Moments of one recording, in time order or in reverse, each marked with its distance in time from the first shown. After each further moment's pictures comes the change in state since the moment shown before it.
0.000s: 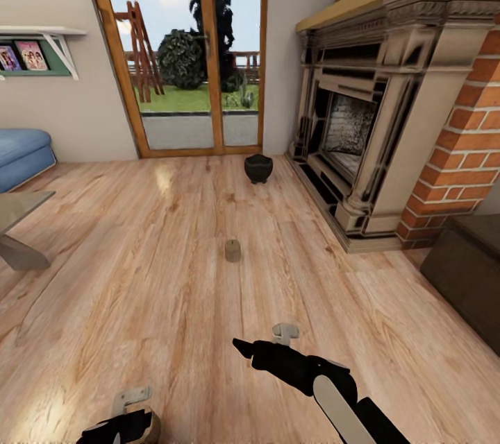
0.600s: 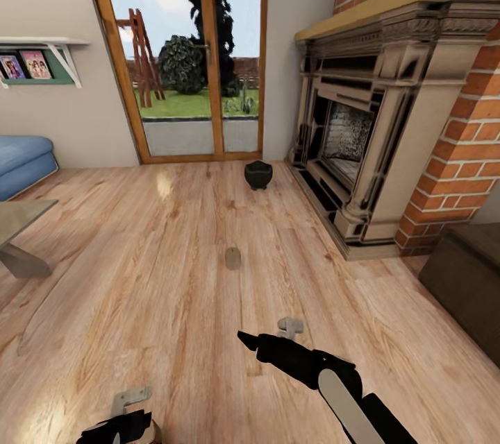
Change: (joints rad) left arm 0.000 0.001 0.001 0.000 0.003 0.002 0.002; right arm 0.000 -0.002 -0.044 -0.026 -0.007 0.022 -0.002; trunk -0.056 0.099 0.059
